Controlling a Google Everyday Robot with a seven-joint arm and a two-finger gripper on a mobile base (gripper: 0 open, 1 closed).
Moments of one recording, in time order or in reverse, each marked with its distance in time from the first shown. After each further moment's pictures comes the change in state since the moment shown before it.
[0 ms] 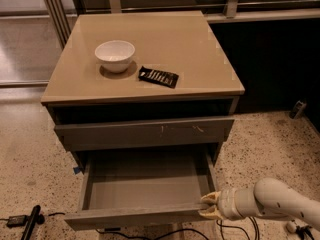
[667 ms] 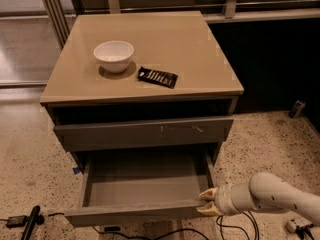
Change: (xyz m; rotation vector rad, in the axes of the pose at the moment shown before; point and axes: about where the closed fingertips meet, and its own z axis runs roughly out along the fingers) arm -0.008 -0.015 0.009 -0.010 0.013 -0.013
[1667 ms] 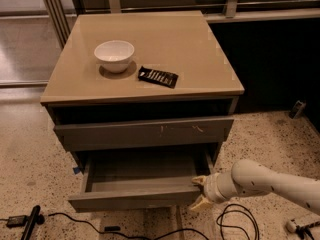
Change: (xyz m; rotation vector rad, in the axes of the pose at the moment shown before) arm -0.012 -0.027 0.031 -0.037 0.081 -0.034
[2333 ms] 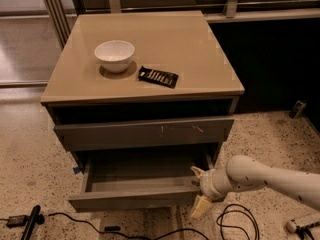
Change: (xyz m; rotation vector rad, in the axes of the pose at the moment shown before) arm -0.007 -0.010 0.005 -0.003 0.012 -0.005
